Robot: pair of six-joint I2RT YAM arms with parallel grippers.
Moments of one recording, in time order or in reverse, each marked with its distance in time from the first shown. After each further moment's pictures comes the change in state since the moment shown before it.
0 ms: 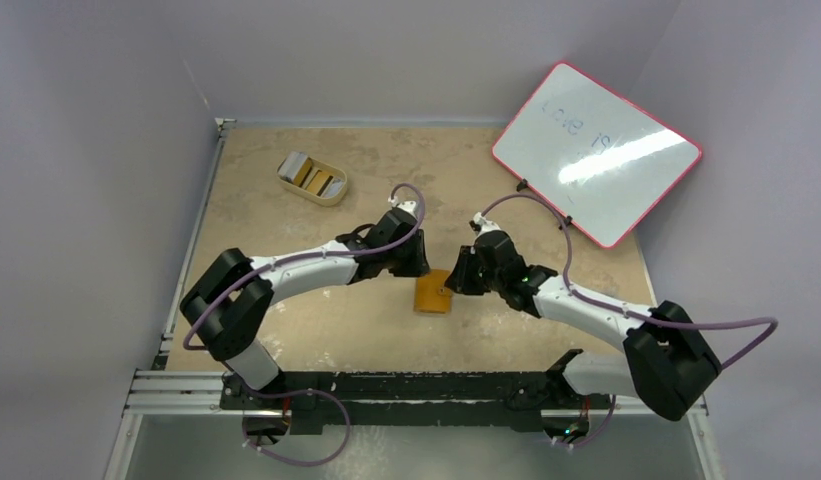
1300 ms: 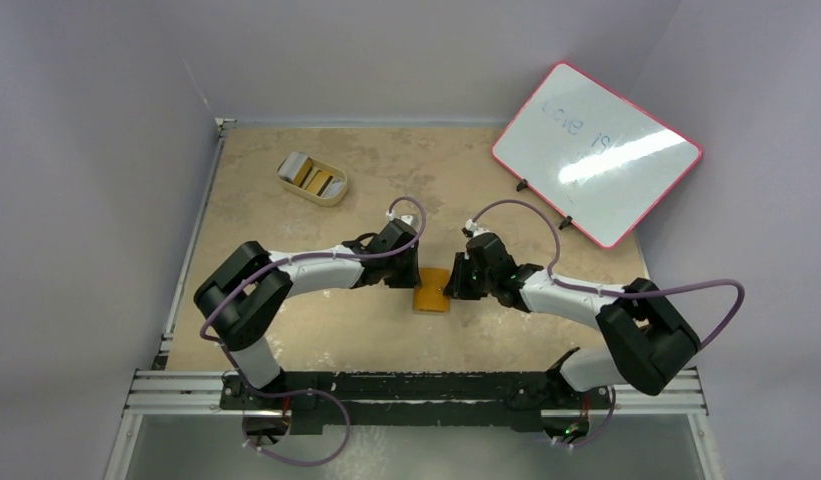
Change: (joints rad) left arm 0.001 0.060 -0.060 0.024 0.006 -0.031; right arm 0.000 0.145 -0.005 0.054 -0.033 -0.014
